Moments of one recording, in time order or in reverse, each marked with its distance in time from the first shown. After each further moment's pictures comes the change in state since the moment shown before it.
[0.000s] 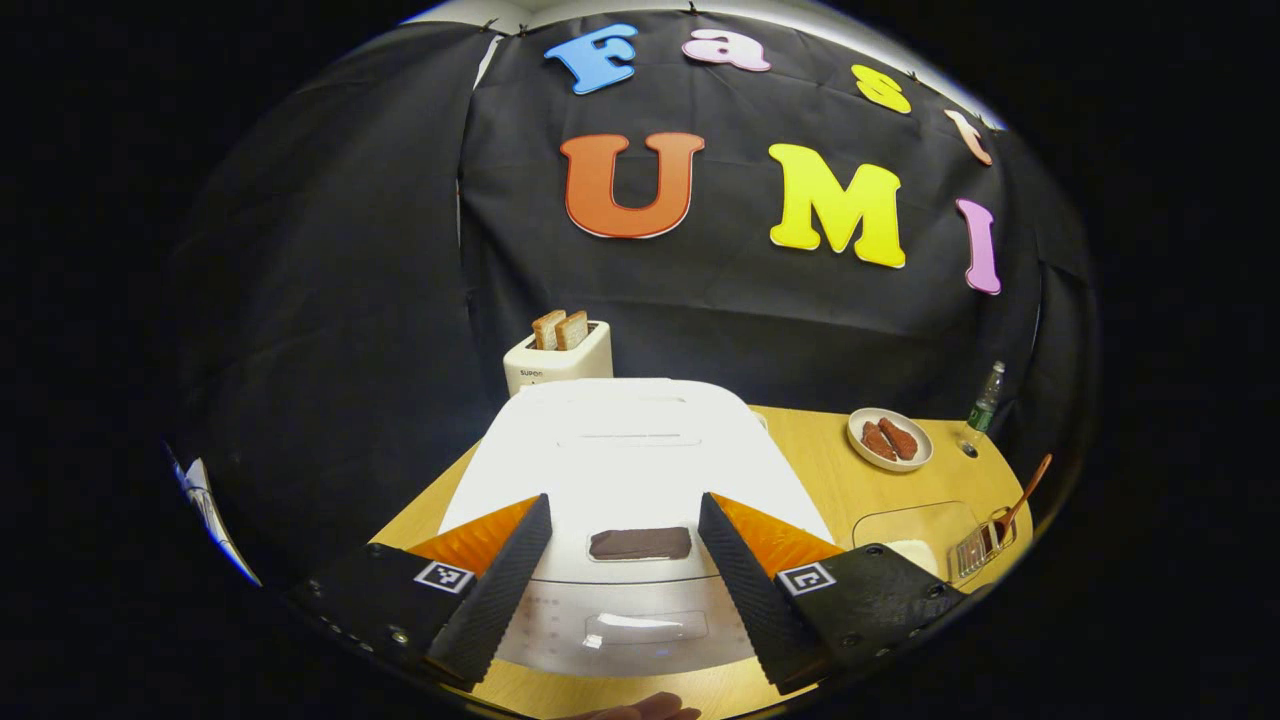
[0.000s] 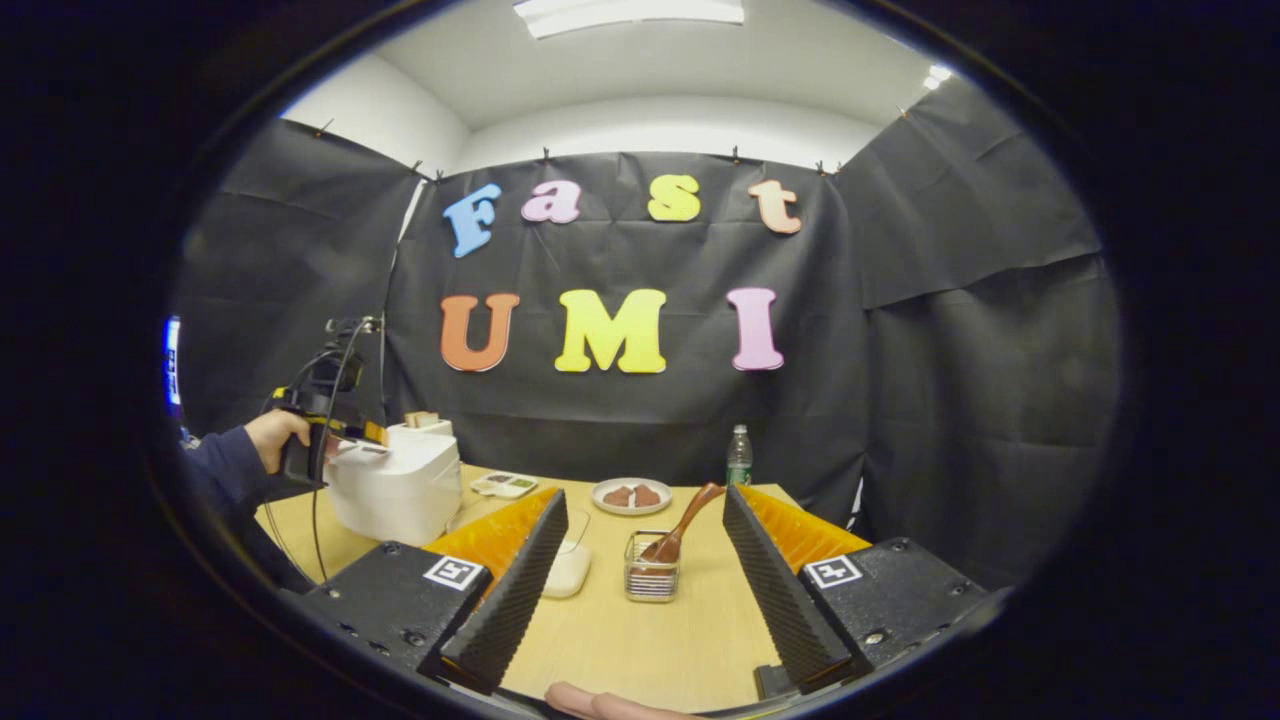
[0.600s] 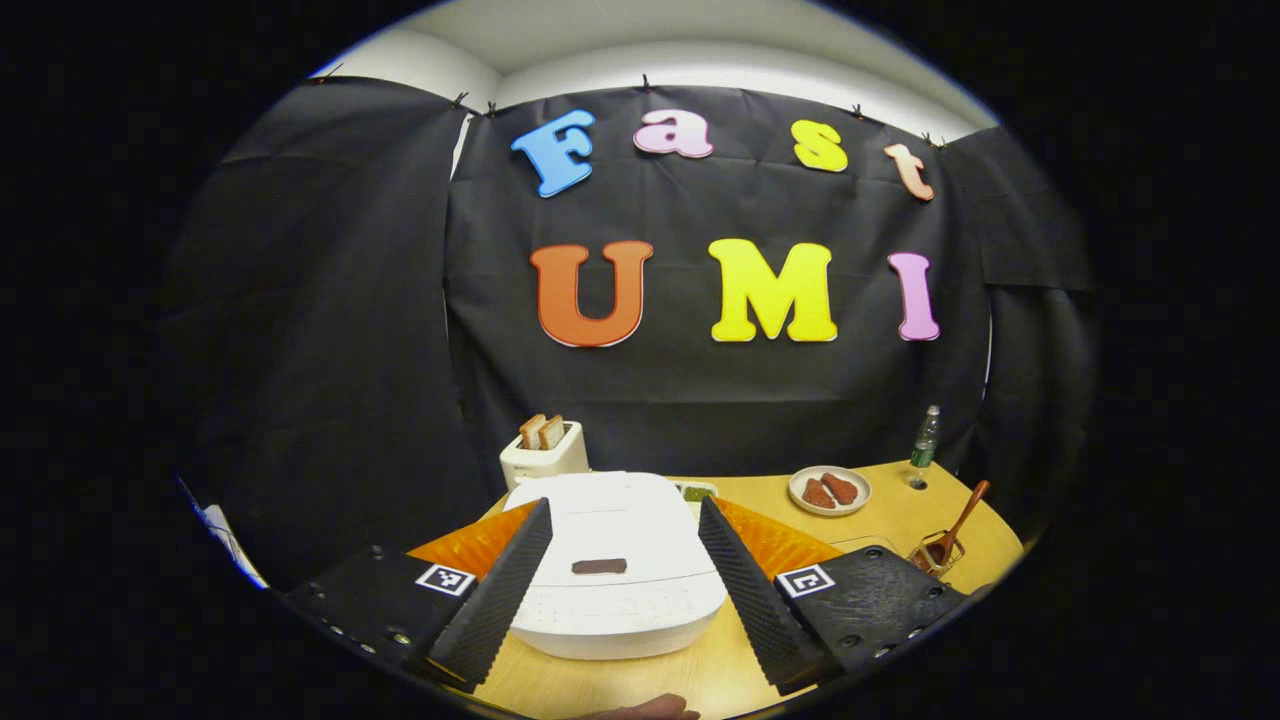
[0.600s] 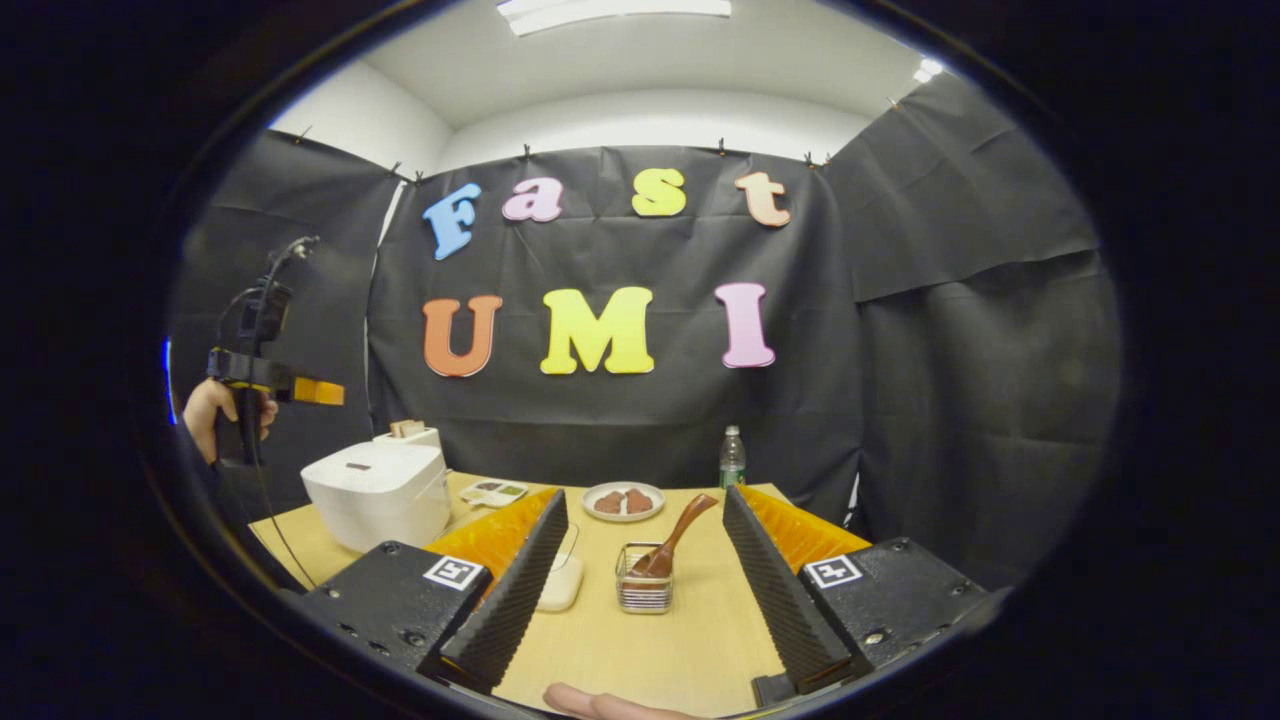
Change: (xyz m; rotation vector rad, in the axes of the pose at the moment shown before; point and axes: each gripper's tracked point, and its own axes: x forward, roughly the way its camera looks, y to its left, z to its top) left arm -0.138 -0.056 0.078 0.084 -0.243 -0.085; right arm 0.021 -0.009 0.017 0.034 0.025 -0.030
